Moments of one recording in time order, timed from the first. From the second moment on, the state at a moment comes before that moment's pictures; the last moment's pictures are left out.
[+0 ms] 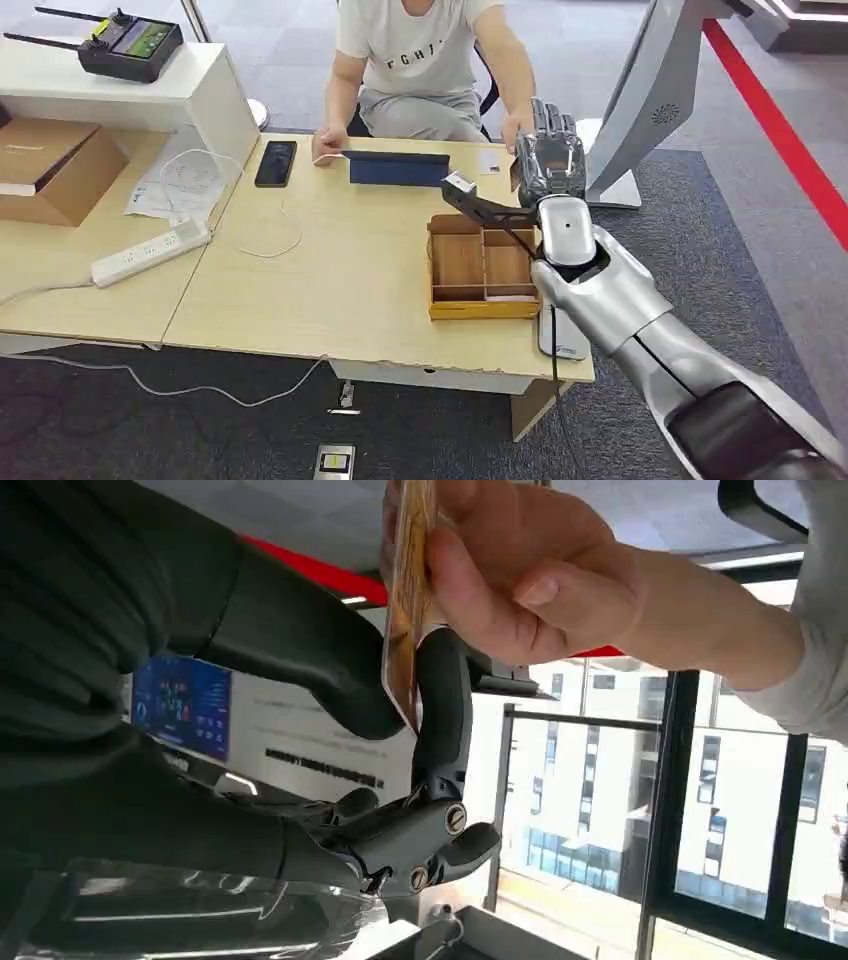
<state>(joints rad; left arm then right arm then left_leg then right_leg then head) -0.12 0.10 -1.12 -0.23 1.50 0.32 -0.10 -0.93 -0.19 0.82 -0.80 1.11 -0.19 0.49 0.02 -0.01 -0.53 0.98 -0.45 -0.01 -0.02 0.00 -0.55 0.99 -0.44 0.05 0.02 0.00</state>
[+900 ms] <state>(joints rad) -0.12 0.10 -1.12 -0.23 1.53 0.36 -0.10 -0.90 -0.21 0.82 -0.85 1.19 -0.17 0.42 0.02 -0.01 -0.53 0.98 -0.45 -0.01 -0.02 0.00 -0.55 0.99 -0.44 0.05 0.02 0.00</state>
